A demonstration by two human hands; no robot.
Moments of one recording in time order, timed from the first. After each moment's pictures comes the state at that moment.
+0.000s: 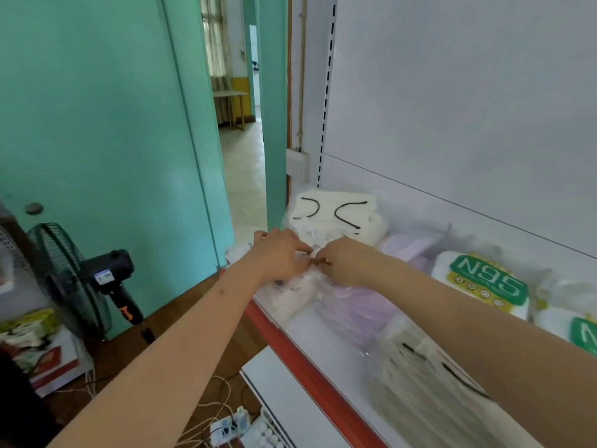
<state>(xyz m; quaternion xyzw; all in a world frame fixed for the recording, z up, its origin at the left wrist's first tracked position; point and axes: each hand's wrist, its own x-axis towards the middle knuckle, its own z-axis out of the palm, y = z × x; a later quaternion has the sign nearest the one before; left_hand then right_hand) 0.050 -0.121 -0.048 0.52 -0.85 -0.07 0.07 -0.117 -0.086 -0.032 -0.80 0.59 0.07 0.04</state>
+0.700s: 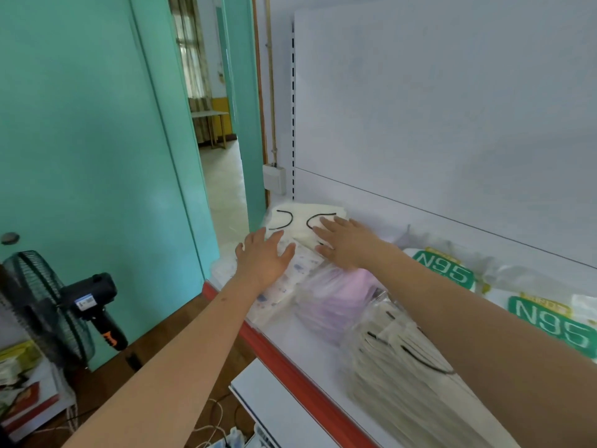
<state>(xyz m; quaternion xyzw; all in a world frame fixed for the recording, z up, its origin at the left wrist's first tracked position) 0.025 -0.113 -0.057 0.61 -0.77 -0.10 0.17 -0.175 -0.084 -0.013 -0.77 0.63 0.08 -0.04</state>
